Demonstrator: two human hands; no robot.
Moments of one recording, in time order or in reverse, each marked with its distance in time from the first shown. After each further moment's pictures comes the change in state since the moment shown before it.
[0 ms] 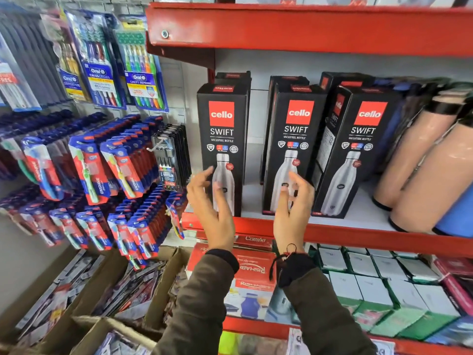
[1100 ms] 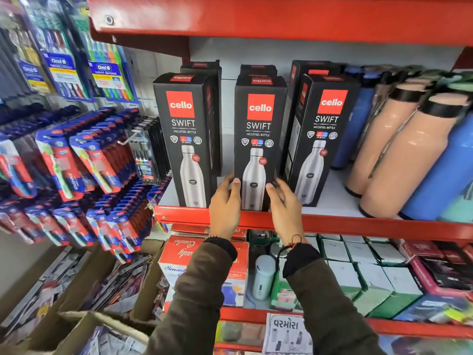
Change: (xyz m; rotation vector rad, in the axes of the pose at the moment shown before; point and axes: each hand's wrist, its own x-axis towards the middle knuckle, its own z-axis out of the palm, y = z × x) left_hand -0.038 0.012 0.056 0.109 -0.529 -0.569; right_hand 0.024 0.038 -0.058 0.023 -0.312 0.322
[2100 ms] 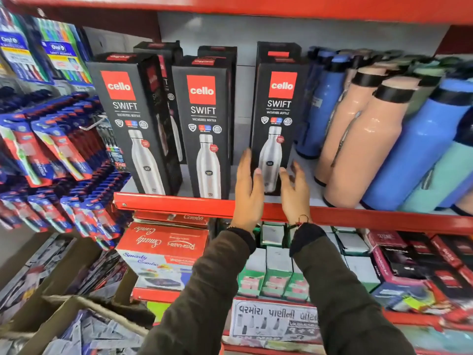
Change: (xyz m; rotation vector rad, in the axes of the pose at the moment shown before) left_hand -0.041 0.026 0.140 -0.142 -0.084 0.275; right_hand 0.049 0.034 -0.111 -0.078 0.085 0.024
